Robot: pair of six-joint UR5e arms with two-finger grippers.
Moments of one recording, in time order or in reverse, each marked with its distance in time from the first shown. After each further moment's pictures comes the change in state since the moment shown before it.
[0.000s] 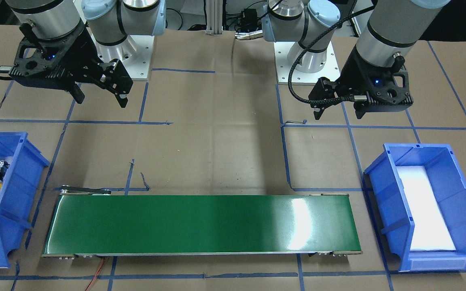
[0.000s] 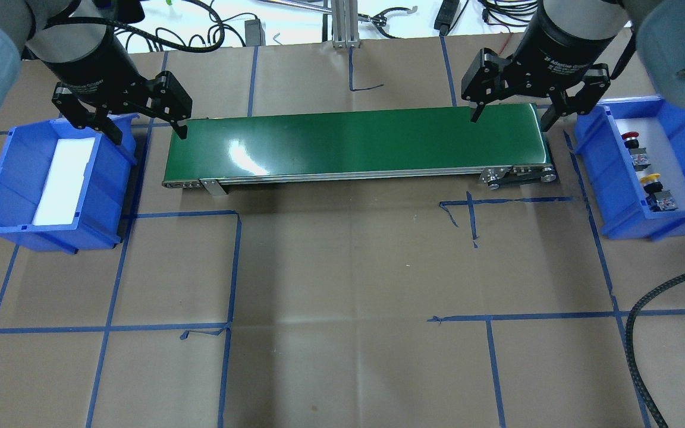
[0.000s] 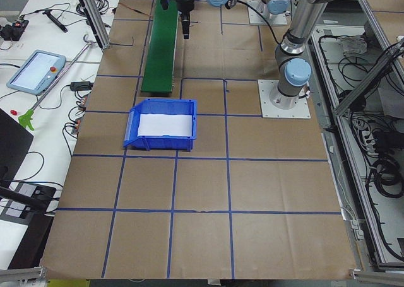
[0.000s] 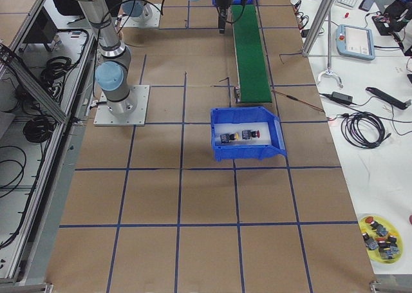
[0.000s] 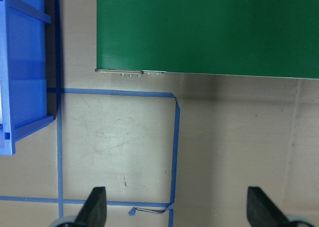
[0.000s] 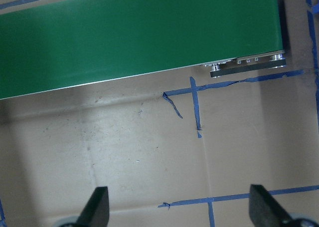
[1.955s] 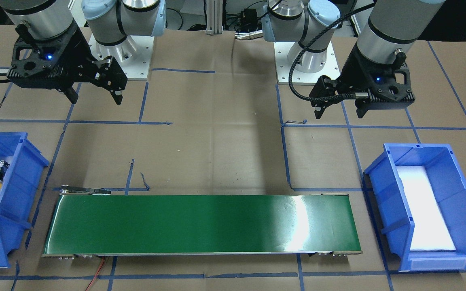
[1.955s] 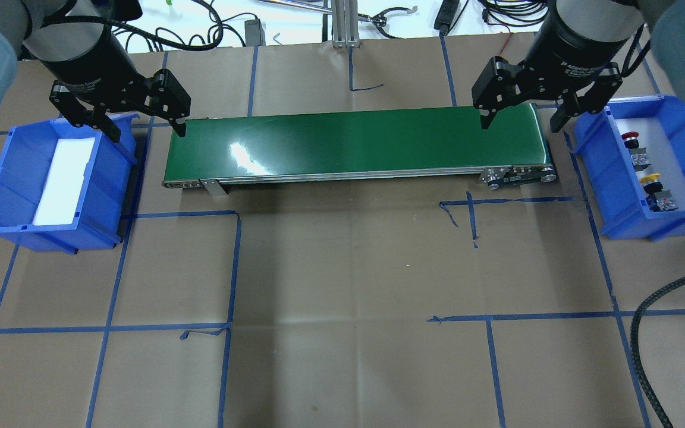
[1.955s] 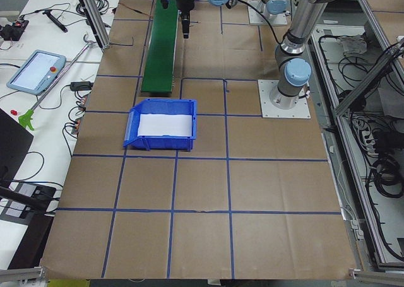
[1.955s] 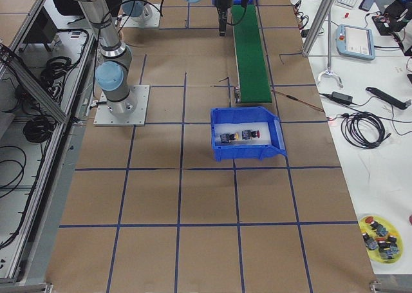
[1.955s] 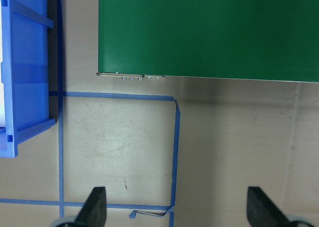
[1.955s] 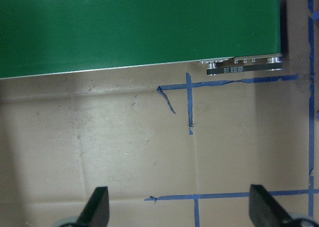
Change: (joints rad) left arm 0.000 0.007 -0.002 0.011 0.002 0.000; right arm -0.012 -0.011 0.009 0.025 -0.004 -0.066
